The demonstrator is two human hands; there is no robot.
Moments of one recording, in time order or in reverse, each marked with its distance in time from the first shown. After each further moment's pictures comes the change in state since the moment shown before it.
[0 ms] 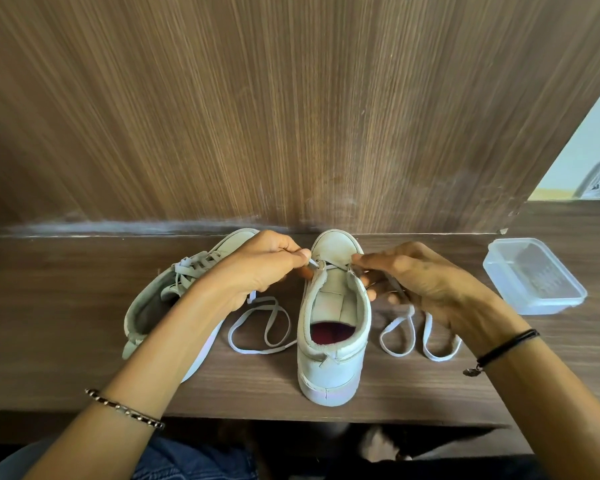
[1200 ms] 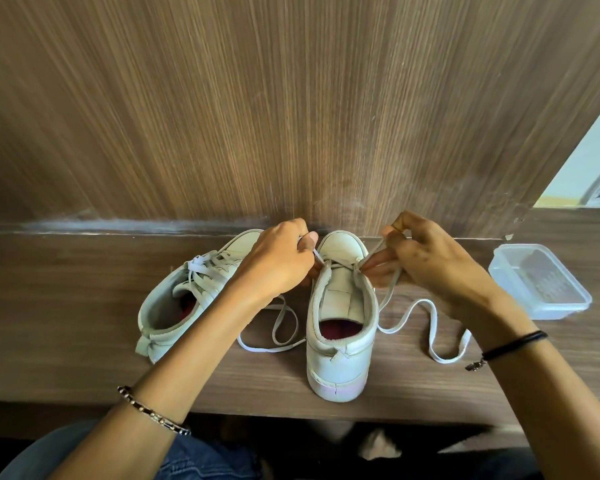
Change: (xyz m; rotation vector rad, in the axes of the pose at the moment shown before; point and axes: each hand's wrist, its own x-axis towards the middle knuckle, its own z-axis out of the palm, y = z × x) left_hand -0.012 0.015 0.008 0.339 0.254 0.156; right_hand -0.010 -0.019 0.007 -0.093 0.195 -0.234
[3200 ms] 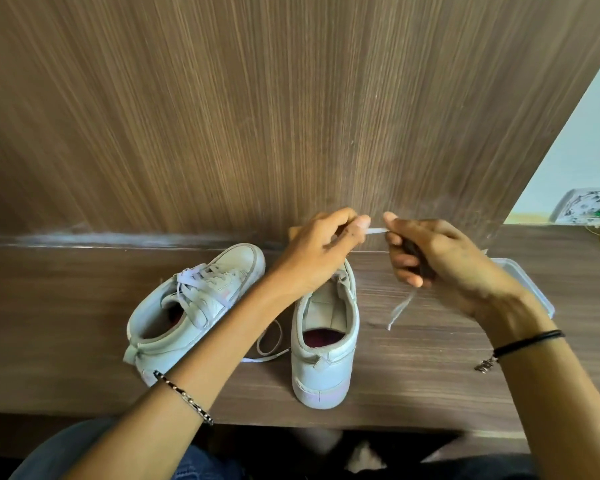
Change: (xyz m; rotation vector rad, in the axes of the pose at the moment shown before) left_hand 0.004 0.050 0.018 -0.380 -0.015 0.450; right_hand -0.007 -0.014 -0.045 0.141 -0.168 -0.095
